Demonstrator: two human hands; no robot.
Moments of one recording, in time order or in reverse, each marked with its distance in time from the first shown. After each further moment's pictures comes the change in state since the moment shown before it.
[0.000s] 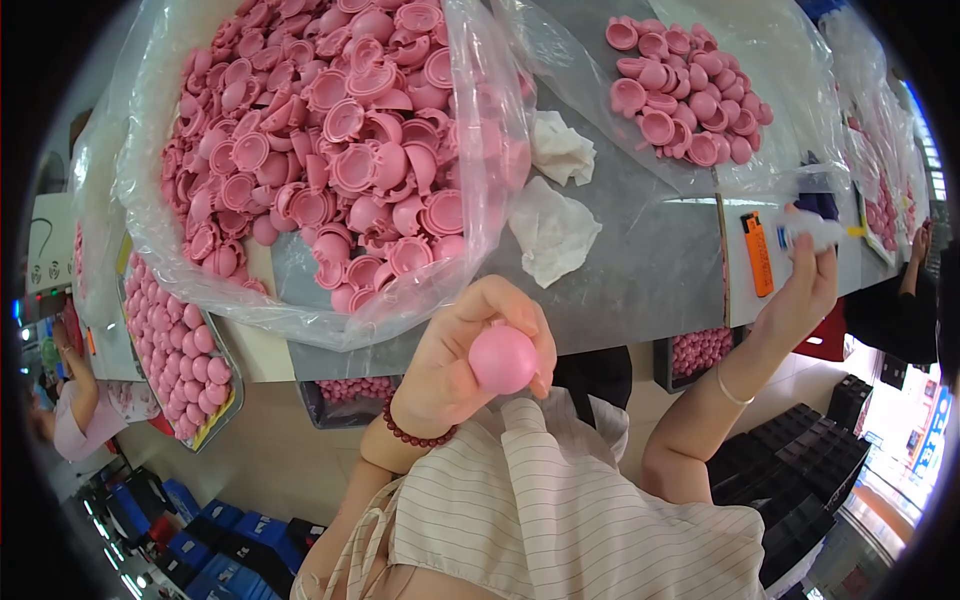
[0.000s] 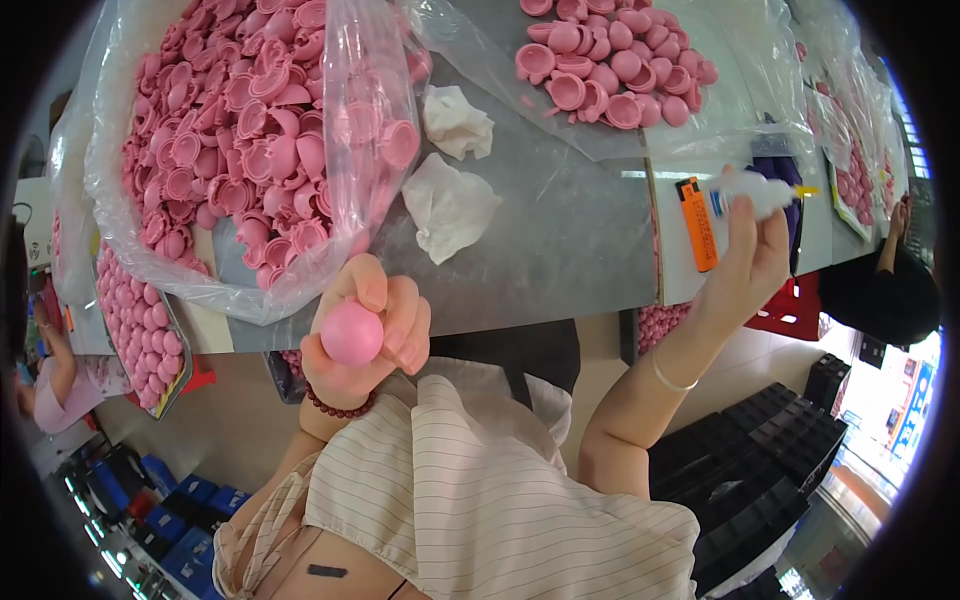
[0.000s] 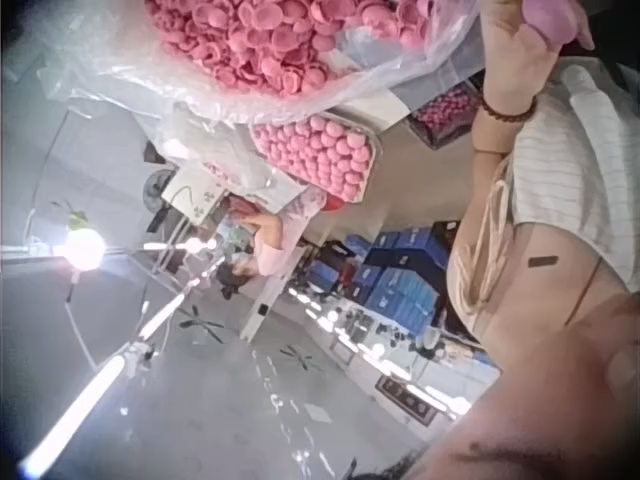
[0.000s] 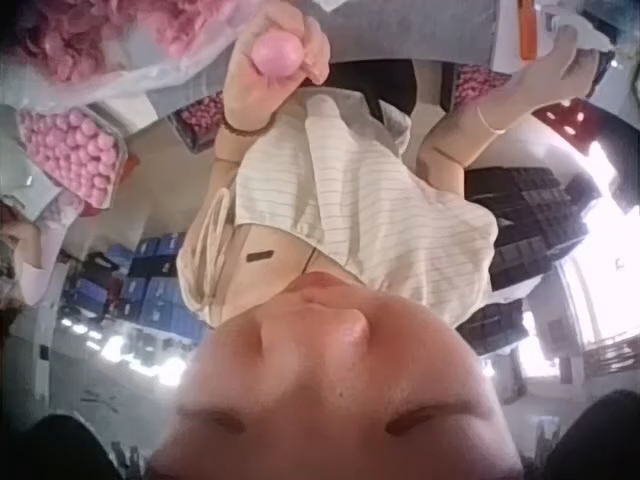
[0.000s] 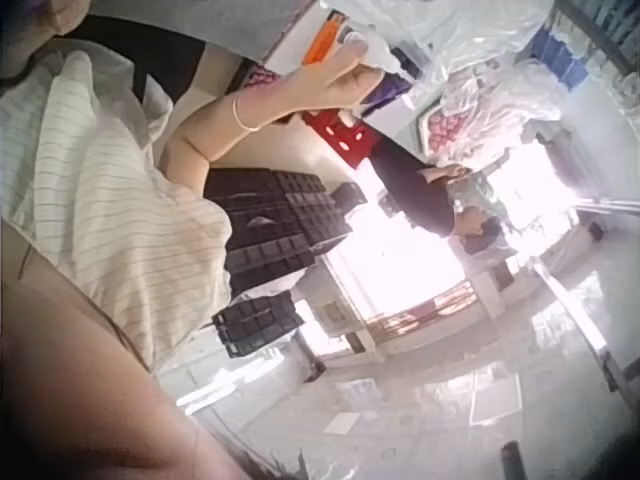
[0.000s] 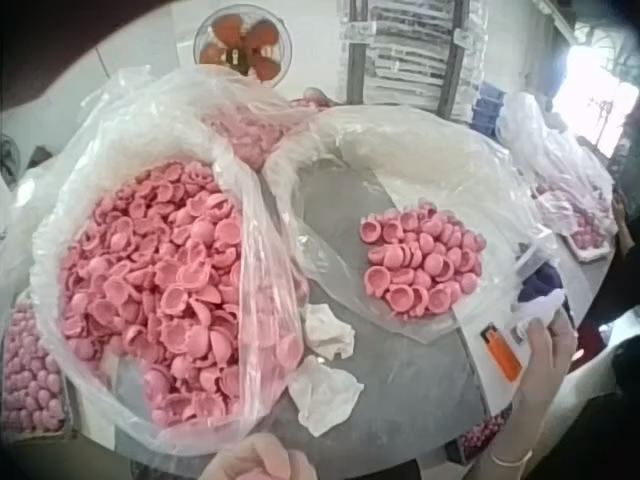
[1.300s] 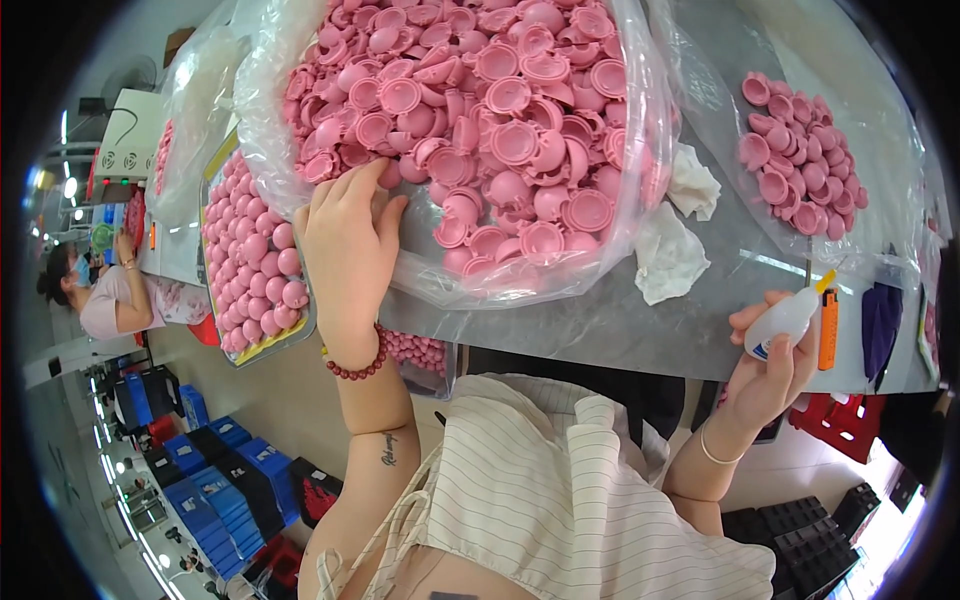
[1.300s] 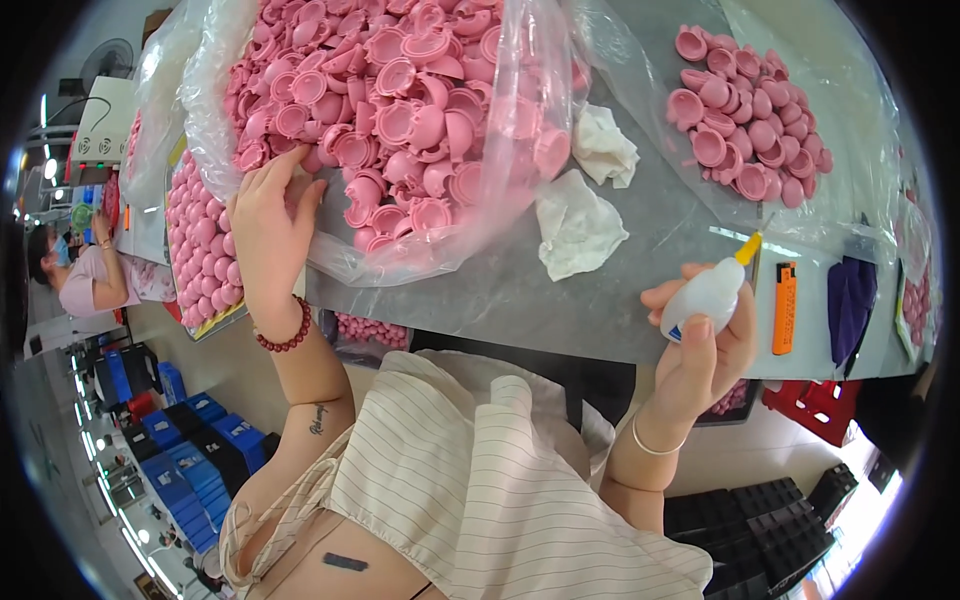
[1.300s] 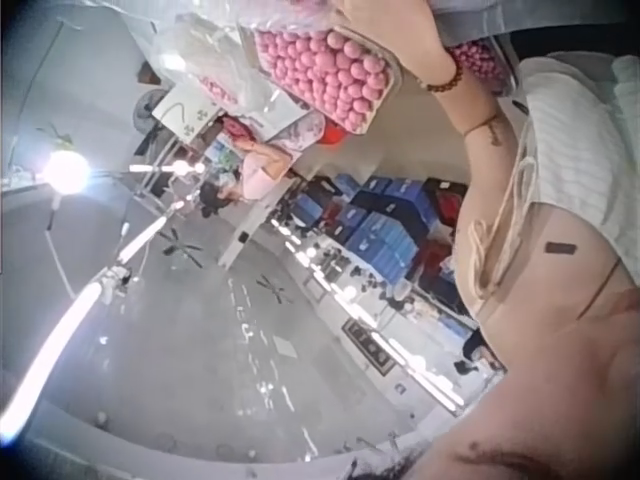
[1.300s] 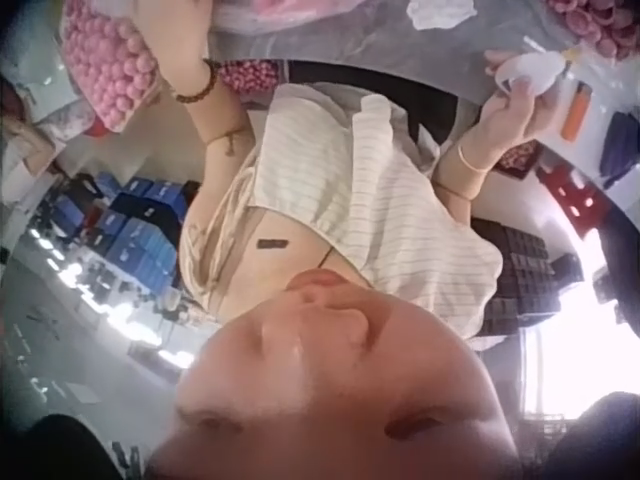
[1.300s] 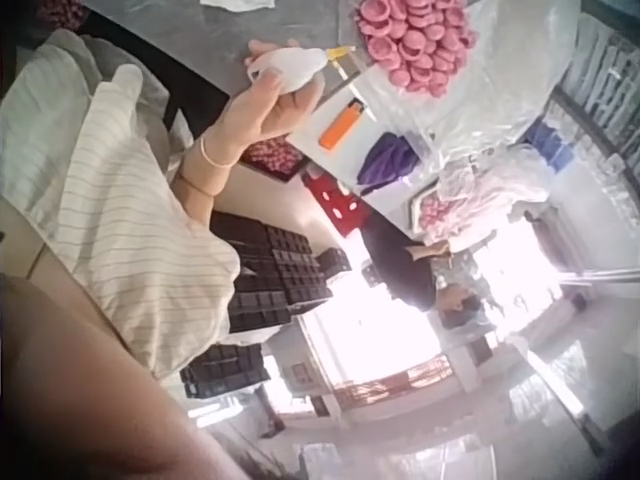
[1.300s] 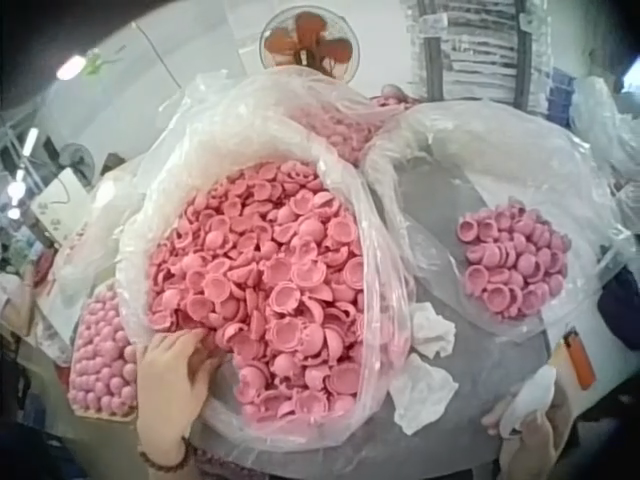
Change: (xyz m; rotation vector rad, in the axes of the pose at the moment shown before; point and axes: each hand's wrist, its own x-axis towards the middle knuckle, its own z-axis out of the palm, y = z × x) left_hand -0.035 0.133 -0.025 2.651 0.888 0.301; right_hand -0.075 -0.044 0.046 0.500 -0.501 0.279
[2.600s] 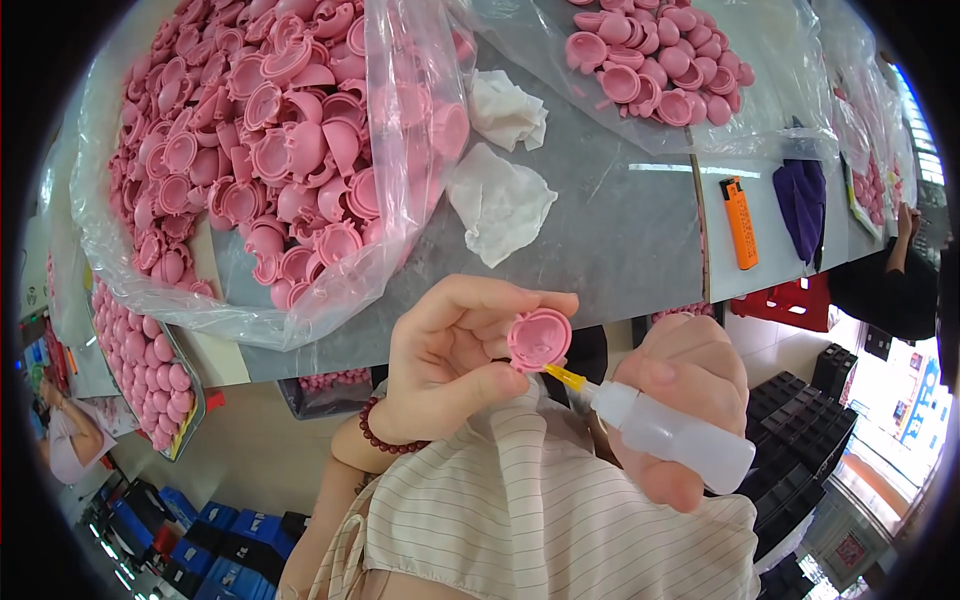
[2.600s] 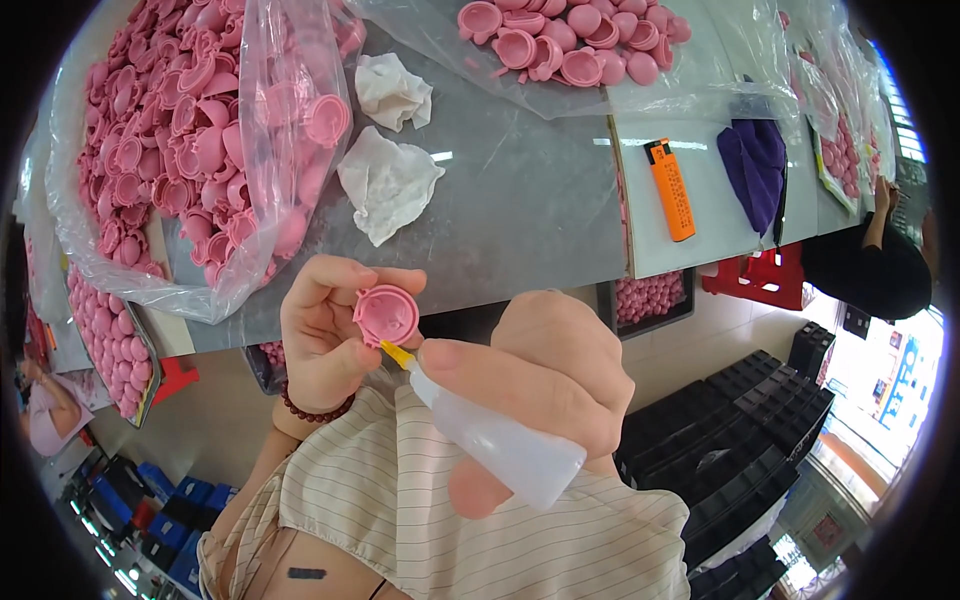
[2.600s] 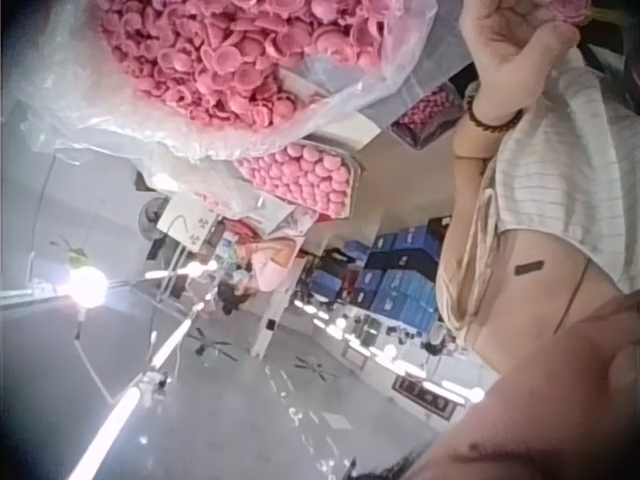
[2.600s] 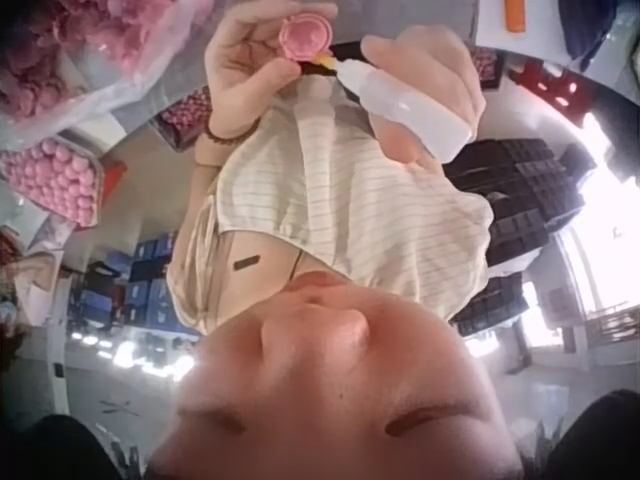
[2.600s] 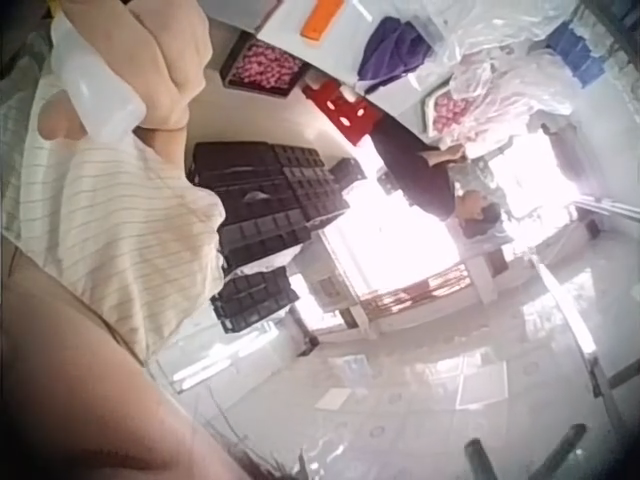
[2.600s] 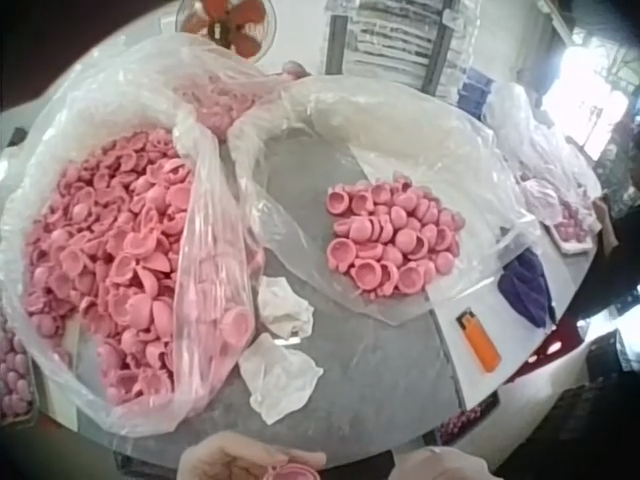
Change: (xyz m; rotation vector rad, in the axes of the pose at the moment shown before) left_hand -0.065 0.144 0.010 -2.226 -0.782 -0.314; right_hand -0.020 -0.032 0.010 -0.165 -0.119 -0.623
